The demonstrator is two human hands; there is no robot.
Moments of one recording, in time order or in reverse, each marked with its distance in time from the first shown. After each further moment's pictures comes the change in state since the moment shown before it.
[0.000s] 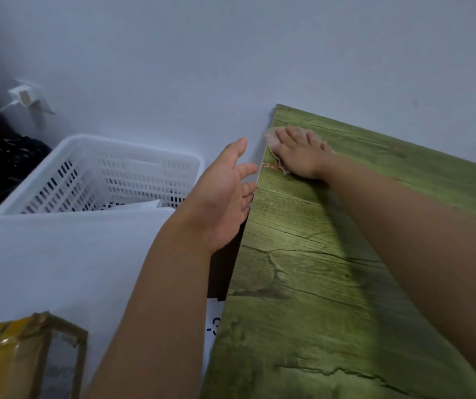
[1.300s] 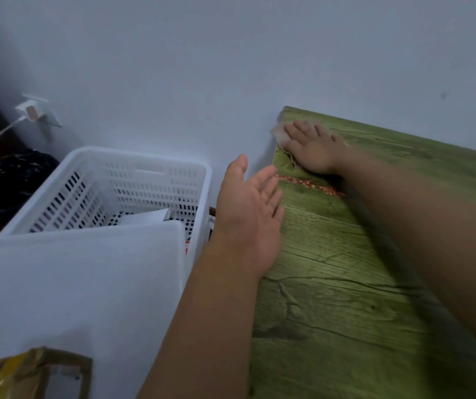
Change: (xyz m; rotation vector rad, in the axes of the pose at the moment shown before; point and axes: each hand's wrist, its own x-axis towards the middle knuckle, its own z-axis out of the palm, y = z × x) left_hand 0.026 -0.003 0.026 -0.470 0.132 0.059; right_hand 0.044 0.019 -0.007 -0.025 0.026 -0.045
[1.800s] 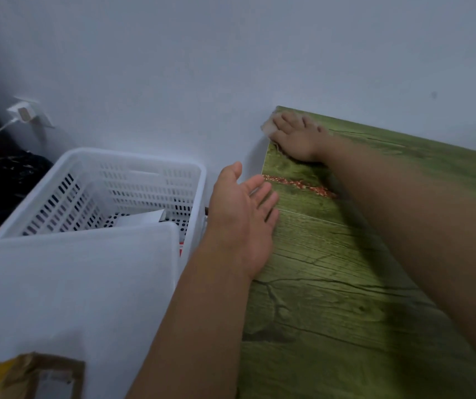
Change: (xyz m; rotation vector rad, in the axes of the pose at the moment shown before) left_hand -0.001 -0.002 0.005 0.036 0.088 -0.042; right_hand 0.021 -0.006 -0.009 0.020 -0.014 0.002
